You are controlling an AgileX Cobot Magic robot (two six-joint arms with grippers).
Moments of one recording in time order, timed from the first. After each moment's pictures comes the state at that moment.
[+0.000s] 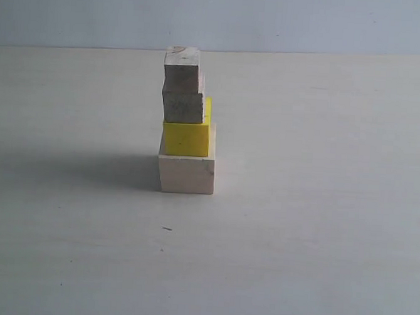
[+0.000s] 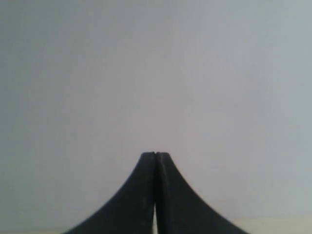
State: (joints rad) left arm -0.07 0.66 -0.67 -1.70 0.13 1.59; right arm 0.27 0.70 -0.75 1.19 0.14 -1.02
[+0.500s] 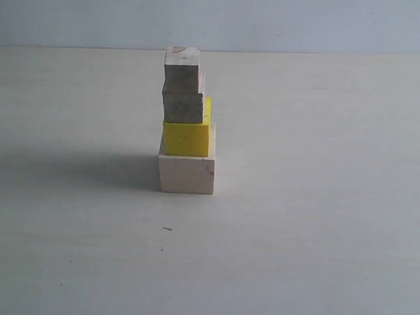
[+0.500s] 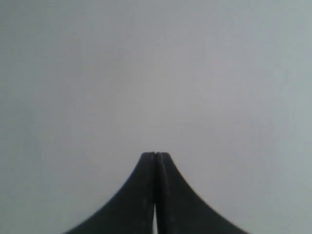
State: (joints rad) left arm 0.10 0.23 -0.67 -1.68 -0.10 1.66; right arm 0.27 0.70 -0.75 1.19 0.14 -1.02
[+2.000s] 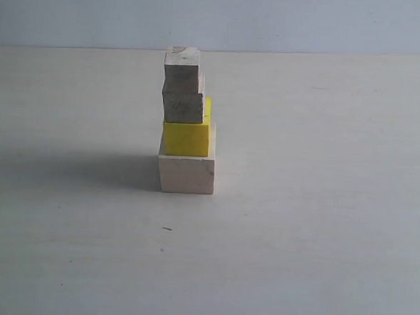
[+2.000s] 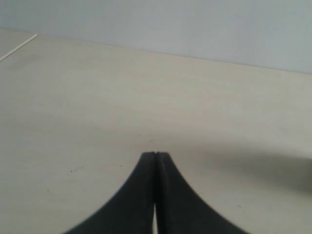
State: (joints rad) left arm 0.10 0.01 0.00 -0.12 0.37 0.03; right arm 0.27 0.70 -0.75 1.19 0.14 -1.02
